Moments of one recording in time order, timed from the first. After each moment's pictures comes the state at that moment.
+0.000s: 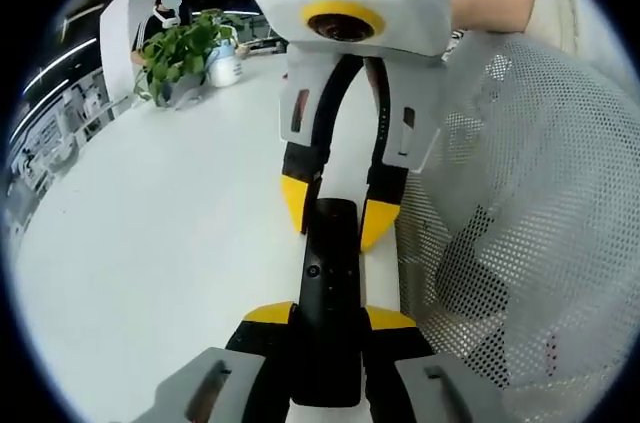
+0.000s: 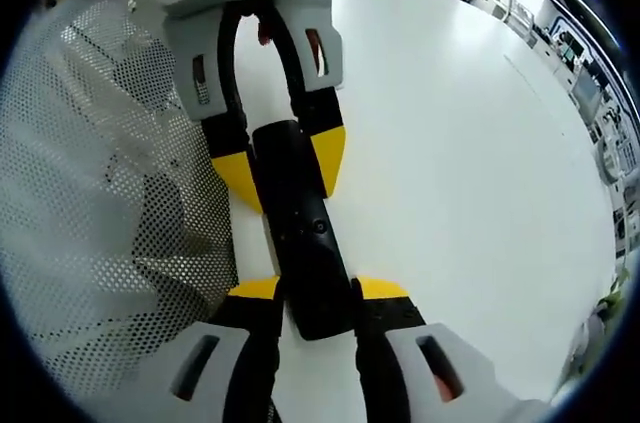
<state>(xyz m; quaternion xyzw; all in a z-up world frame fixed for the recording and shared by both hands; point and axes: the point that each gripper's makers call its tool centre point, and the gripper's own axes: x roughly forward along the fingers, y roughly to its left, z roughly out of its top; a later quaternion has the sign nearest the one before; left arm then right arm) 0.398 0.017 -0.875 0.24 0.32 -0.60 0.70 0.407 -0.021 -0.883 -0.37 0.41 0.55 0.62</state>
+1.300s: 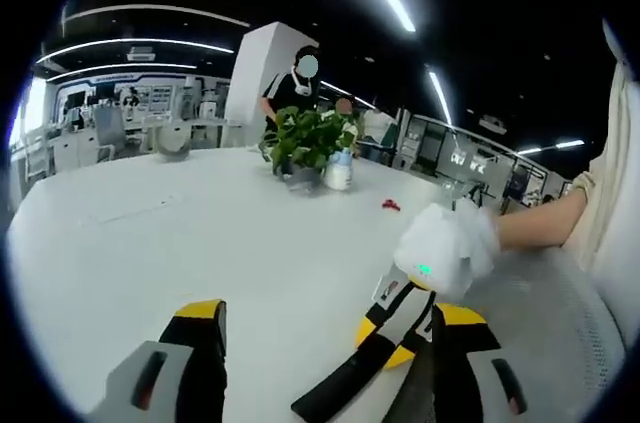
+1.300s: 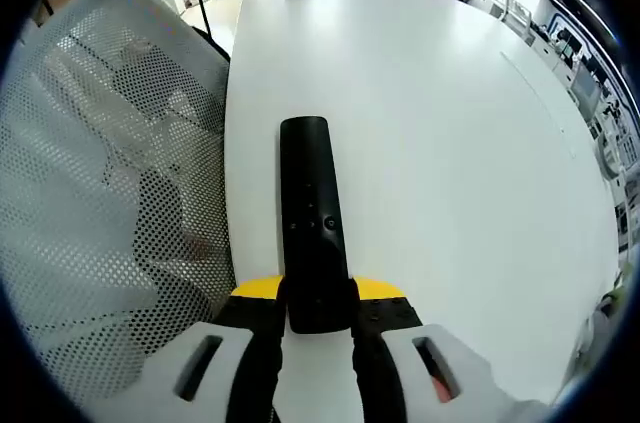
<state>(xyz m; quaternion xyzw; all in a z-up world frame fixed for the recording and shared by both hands) 0.450 0.056 -0.737 -0.01 0.22 -0.43 0.88 0.409 -0.021 -0.881 -0.36 0.42 0.55 0.63</state>
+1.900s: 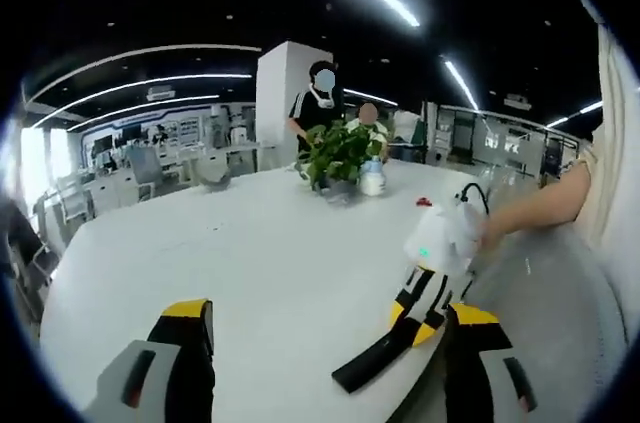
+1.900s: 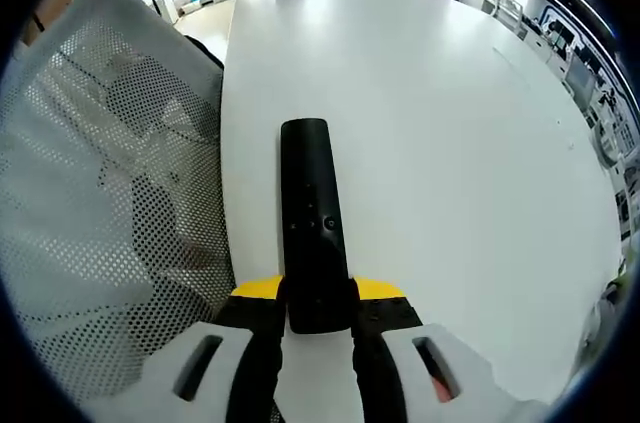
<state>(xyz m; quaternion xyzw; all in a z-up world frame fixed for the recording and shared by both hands) 0.423 0.105 -0.715 0.08 0.19 -0.36 0.91 0.409 -0.020 -0.881 -0.34 0.42 0.54 0.64</state>
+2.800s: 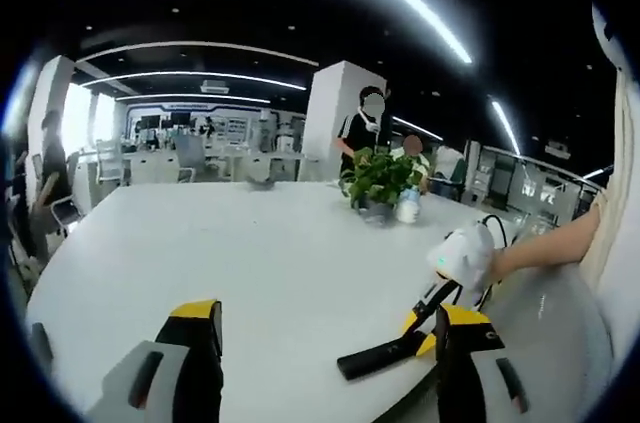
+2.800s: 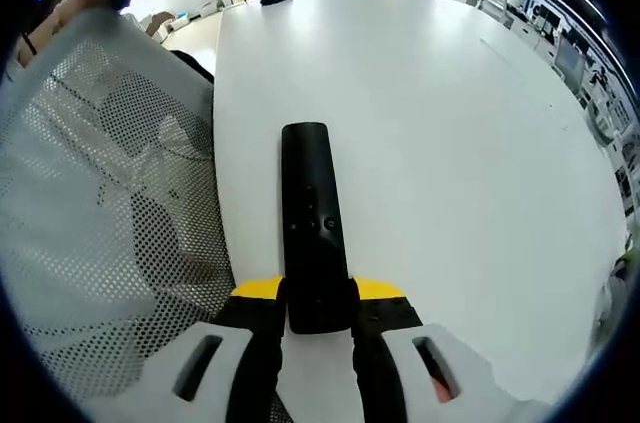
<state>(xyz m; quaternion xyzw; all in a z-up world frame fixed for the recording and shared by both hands) 0.413 0.144 -0.710 -0.02 0.17 -0.28 0.94 0.411 -0.020 -0.880 -0.30 0.43 0.53 0.66</state>
